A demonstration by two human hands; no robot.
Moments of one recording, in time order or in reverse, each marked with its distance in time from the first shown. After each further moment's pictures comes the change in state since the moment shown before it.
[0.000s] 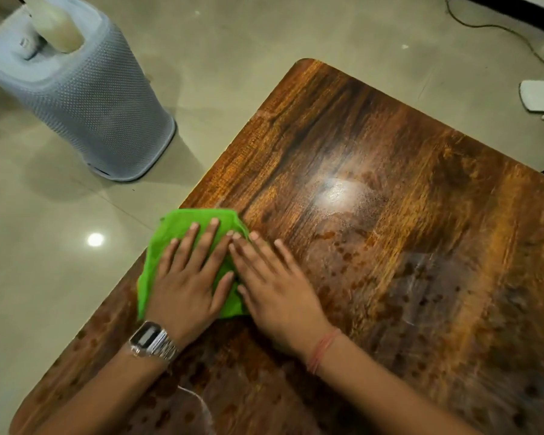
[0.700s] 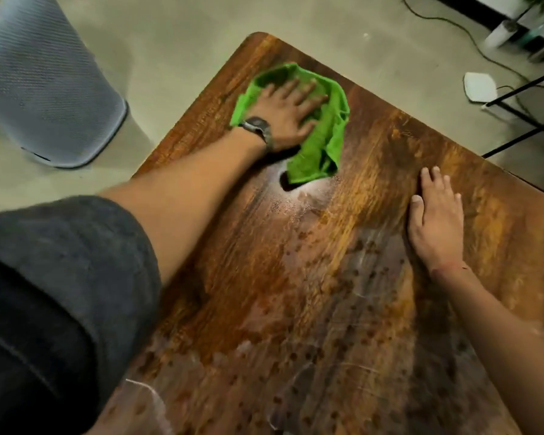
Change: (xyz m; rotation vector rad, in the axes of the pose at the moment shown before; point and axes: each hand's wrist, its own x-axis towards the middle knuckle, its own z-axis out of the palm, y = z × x) left_hand 0.276 0.118 -0.029 0.003 -0.033 0.364; right_hand -0.101 0.251 -0.039 0.045 0.284 0.807
